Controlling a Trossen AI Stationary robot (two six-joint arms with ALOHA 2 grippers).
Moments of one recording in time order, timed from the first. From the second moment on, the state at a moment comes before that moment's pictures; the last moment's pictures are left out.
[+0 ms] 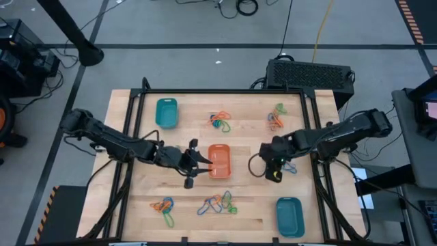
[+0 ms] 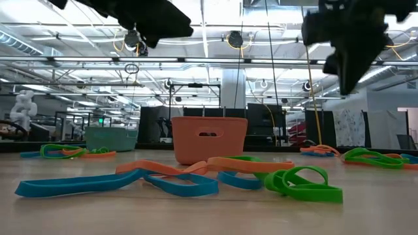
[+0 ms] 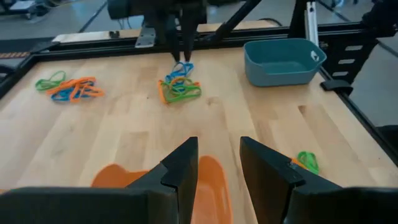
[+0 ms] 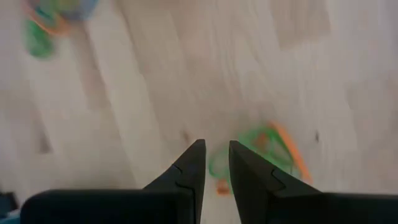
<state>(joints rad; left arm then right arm) -0.30 1.38 0.76 0.23 -0.19 -0.04 0.21 1.32 0.93 -0.89 -0.03 0.57</state>
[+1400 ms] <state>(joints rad) -0.26 1.13 0.55 0.31 -0.11 -0.02 0.15 1.28 0.60 -0.99 -0.06 0.73</state>
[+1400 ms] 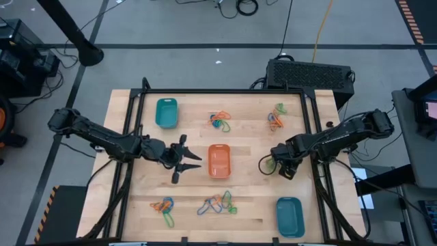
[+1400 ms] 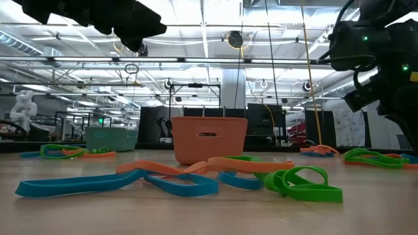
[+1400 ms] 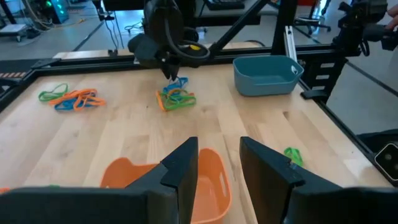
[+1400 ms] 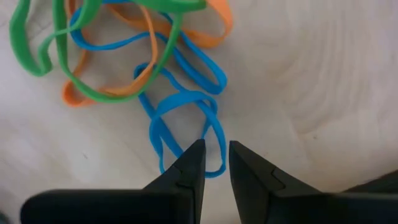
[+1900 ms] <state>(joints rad) -0.26 1.13 0.55 0.30 -0.11 -0.02 0.15 1.28 0.53 -0.93 -0.08 0.75</state>
